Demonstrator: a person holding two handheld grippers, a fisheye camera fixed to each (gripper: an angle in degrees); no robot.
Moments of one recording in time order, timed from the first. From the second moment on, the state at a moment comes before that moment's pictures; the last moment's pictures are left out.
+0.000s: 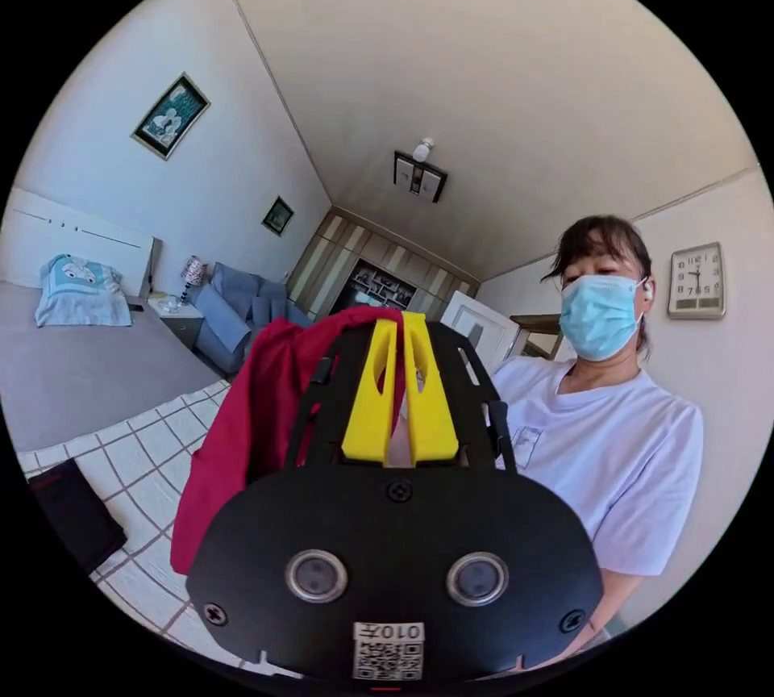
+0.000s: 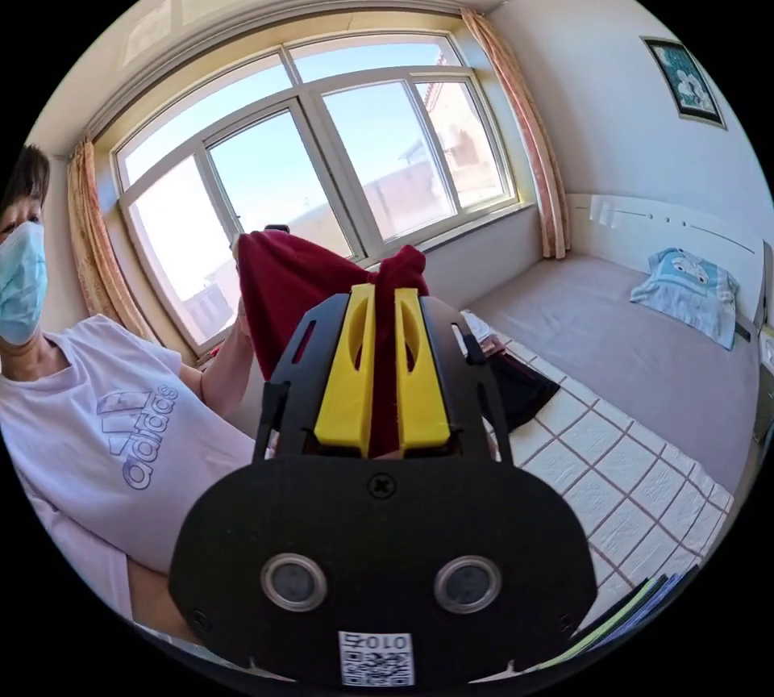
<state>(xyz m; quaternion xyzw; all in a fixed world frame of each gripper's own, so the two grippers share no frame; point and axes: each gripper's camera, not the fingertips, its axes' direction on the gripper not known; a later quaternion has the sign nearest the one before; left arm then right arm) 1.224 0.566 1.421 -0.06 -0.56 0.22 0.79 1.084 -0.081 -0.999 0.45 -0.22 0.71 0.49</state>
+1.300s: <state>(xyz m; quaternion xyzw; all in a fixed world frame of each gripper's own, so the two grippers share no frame) 1.221 0.551 1.327 0.00 -0.47 0.19 0.86 1.092 -0.073 -1.044 0.73 -0.20 0.52 0.40</state>
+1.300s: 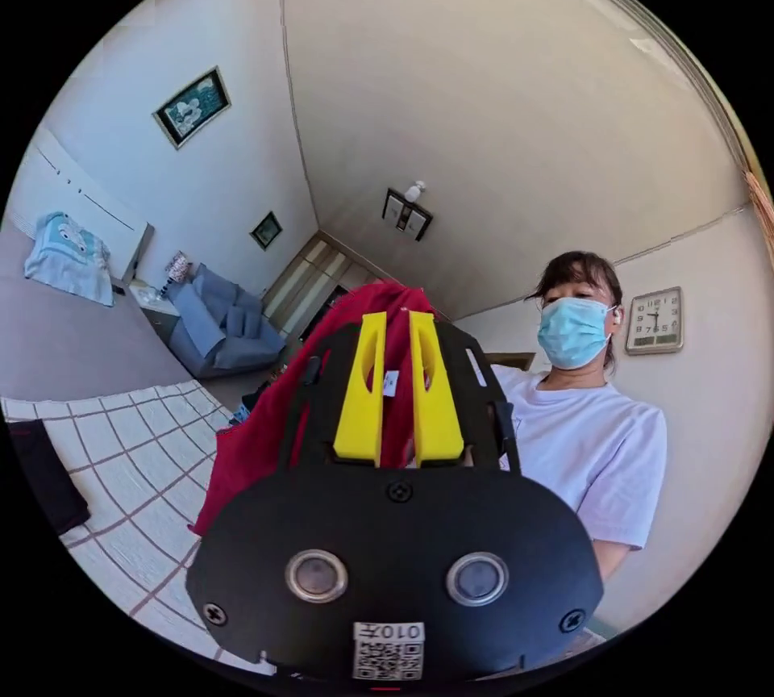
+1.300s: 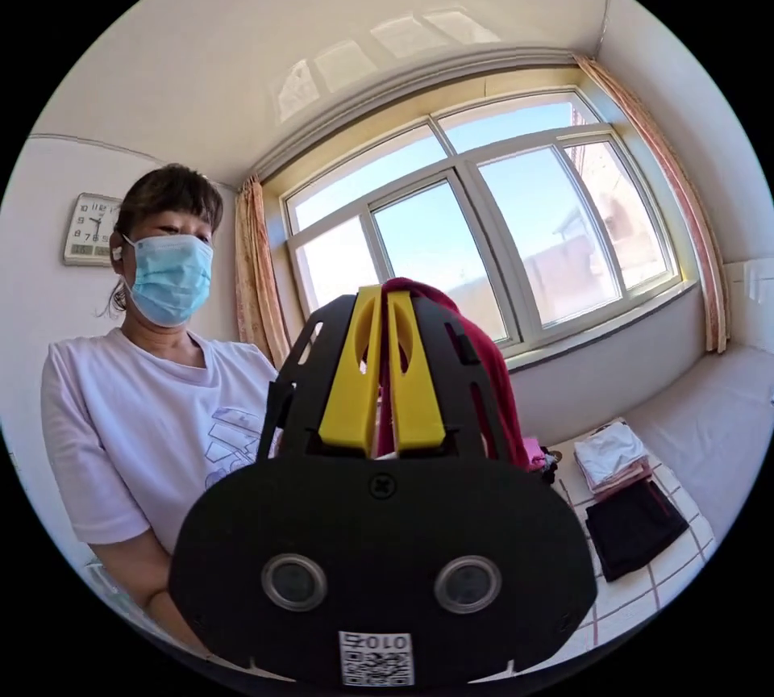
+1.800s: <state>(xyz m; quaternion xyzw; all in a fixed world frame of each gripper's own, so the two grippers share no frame) 1.217 0.649 1.383 -0.05 -0.73 0.21 0.65 1.084 -0.030 -1.053 0.76 -0.12 0.52 0.38</state>
